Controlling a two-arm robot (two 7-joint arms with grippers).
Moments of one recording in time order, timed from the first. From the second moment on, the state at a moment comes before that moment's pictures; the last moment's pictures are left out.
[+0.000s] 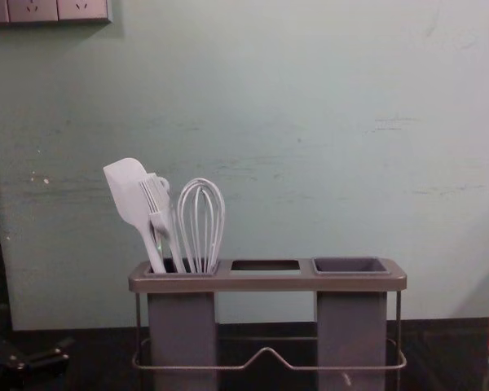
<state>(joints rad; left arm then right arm) -0.20 0.60 0.45 -1.41 -0.25 -0.12 0.03 -0.30 0.89 -0.18 -1.86 0.65 -0.28 0.38</state>
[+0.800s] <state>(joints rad) -0.20 0.60 0.45 -1.41 -0.25 -0.12 0.03 -0.15 0.73 -0.26 -1.79 0.59 -0.20 0.43</state>
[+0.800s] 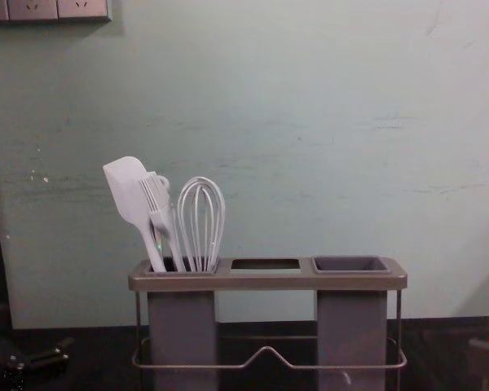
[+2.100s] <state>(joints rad) -0.20 0.60 0.45 -1.41 -0.25 -0.12 0.03 -0.19 0.66 -0.16 -1.80 0.53 -0.17 0.46</state>
